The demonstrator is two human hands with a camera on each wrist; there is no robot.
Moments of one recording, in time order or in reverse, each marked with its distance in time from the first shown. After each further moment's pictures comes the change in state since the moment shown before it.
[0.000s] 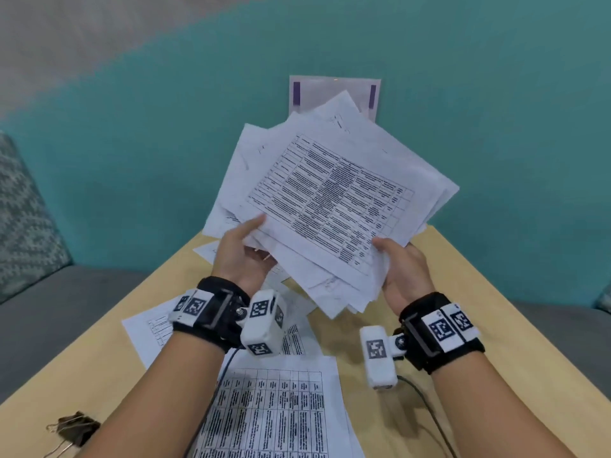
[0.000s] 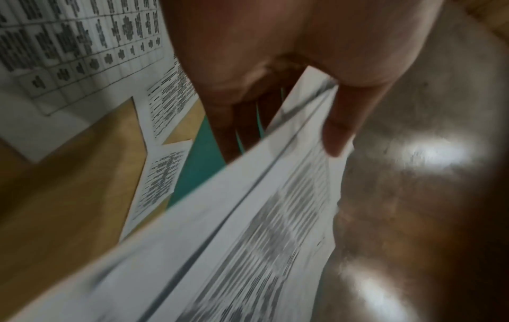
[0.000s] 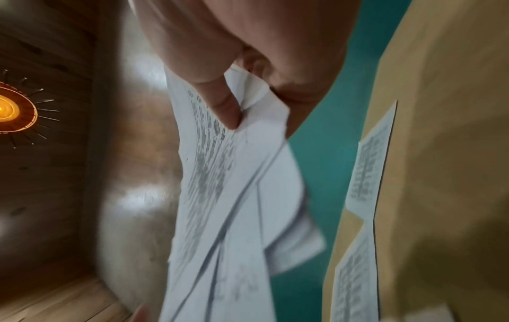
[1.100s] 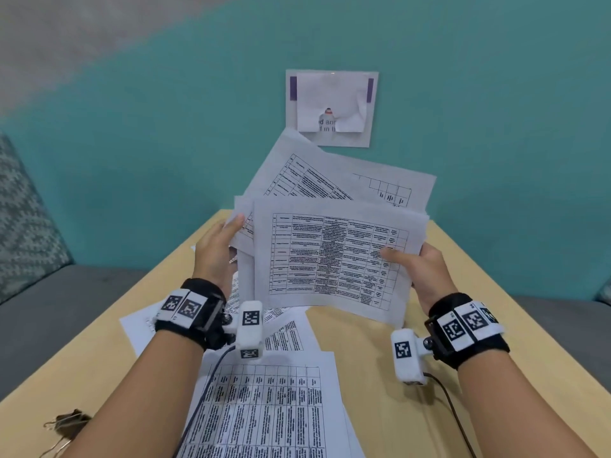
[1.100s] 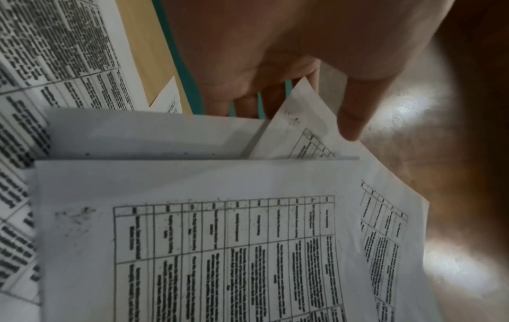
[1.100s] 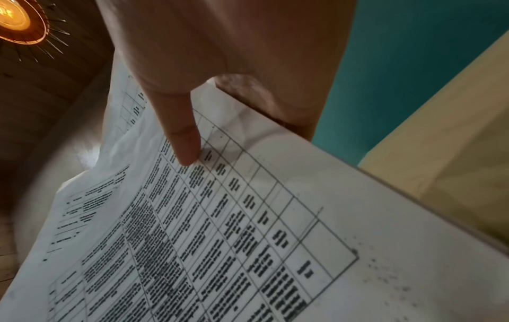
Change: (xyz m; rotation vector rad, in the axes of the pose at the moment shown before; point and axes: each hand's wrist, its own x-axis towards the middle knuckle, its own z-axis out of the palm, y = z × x) left_hand 0.021 -0.003 -0.040 0.355 0.184 0.273; right_hand 0.027 0.006 -0.053 -0.310 -0.047 -0.143
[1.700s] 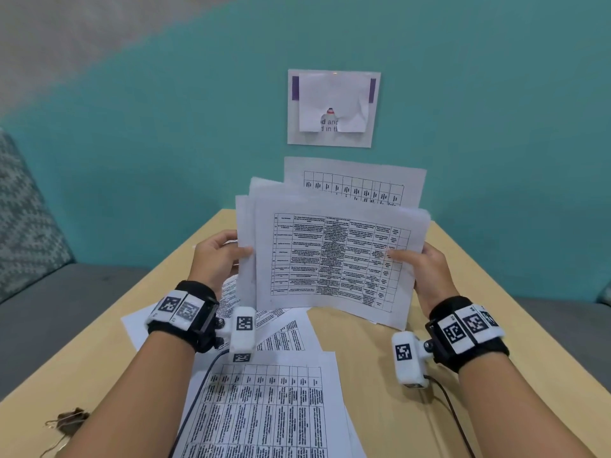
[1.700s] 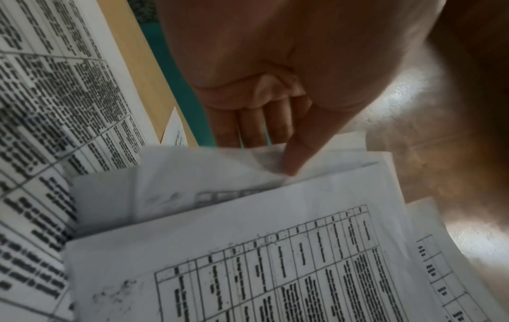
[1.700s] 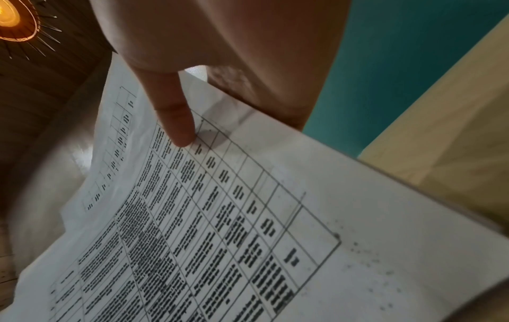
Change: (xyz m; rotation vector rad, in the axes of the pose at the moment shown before) left_hand 0.011 -0.007 -0.019 0.289 -0.050 -0.001; right_hand -0.003 0.000 0.000 0.036 0.011 0.006
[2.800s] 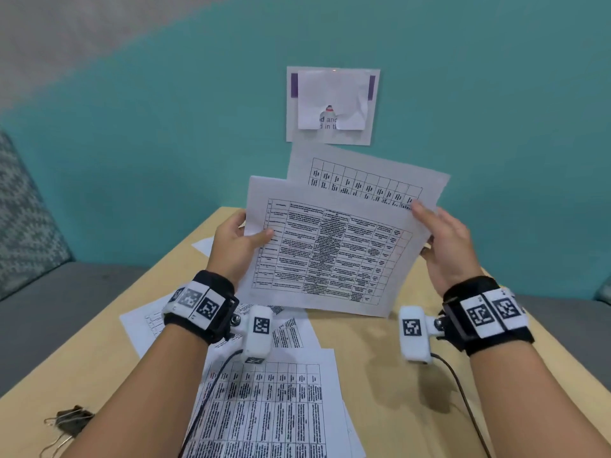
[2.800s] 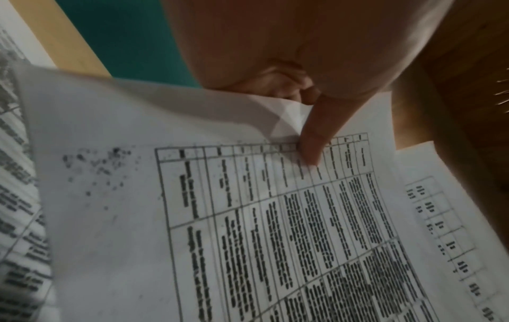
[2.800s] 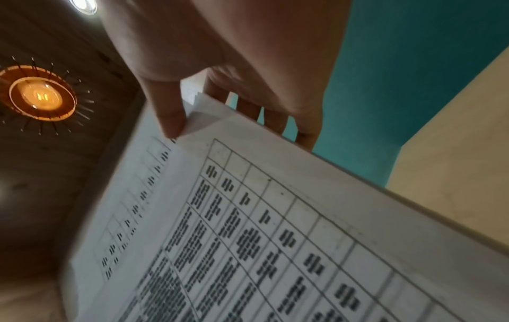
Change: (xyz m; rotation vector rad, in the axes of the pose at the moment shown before) left_hand -0.018 0.023 0.031 -0.002 -0.109 0.158; right_hand -0.007 -0.048 0.001 0.212 0.012 -0.136
